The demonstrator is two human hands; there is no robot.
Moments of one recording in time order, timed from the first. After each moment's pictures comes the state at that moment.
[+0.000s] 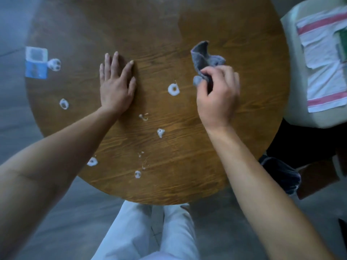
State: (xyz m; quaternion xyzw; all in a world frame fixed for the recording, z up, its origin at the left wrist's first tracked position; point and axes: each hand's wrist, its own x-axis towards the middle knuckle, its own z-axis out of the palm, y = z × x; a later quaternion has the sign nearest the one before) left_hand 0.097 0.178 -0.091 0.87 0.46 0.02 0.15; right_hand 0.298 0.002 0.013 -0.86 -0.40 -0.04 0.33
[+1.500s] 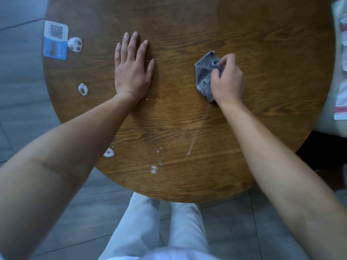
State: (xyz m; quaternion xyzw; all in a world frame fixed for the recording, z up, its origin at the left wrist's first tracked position) left_hand 0.085 0.199 -0.090 0.86 0.50 0.00 0.14; right_hand 0.309 0.064 -0.069 -0.90 -0.38 0.14 0.17
